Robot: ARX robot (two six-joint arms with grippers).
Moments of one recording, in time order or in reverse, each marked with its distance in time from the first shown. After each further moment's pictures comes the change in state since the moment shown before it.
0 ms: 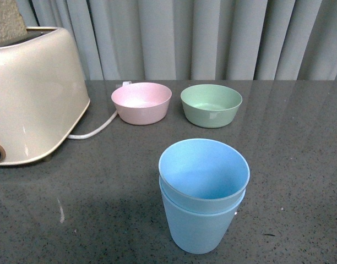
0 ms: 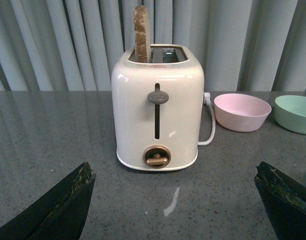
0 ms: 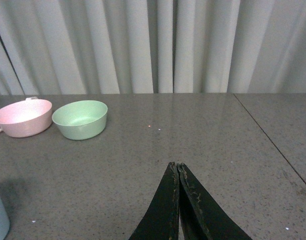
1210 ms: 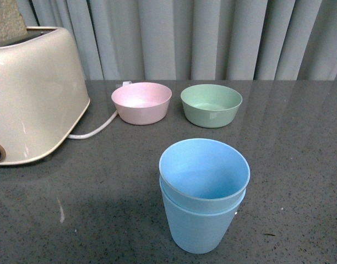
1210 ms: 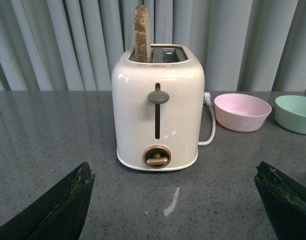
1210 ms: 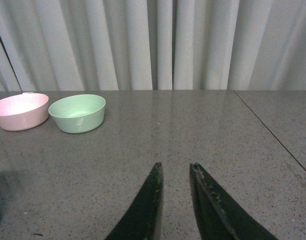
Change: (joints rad) left arm 0.000 0.000 0.000 0.000 0.000 0.000; right arm -0.001 -0.116 -0.122 0.028 0.000 -0.004
